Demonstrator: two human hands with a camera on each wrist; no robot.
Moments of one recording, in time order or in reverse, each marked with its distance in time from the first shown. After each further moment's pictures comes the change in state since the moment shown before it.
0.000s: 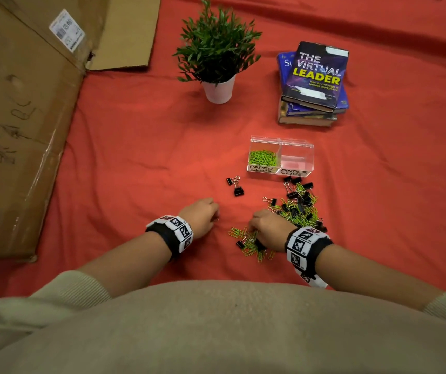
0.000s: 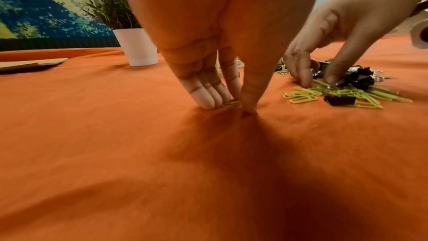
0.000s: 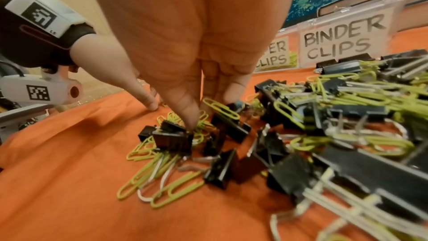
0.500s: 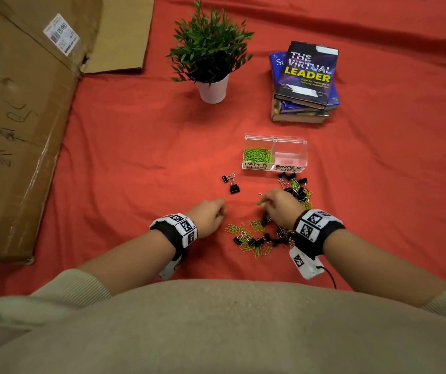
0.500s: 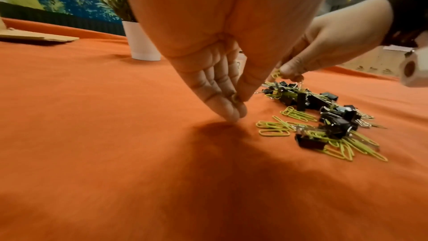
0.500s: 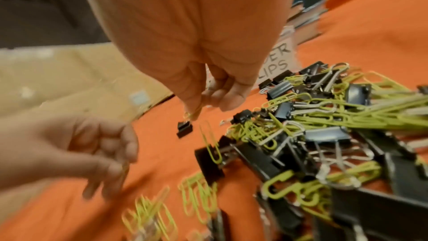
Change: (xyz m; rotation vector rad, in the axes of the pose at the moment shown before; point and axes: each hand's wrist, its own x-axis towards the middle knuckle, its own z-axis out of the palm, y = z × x) left_hand -0.001 0.024 0.000 -0.245 0.027 -0.002; right_hand -0.007 0.019 -0.029 0.340 0.248 0.266
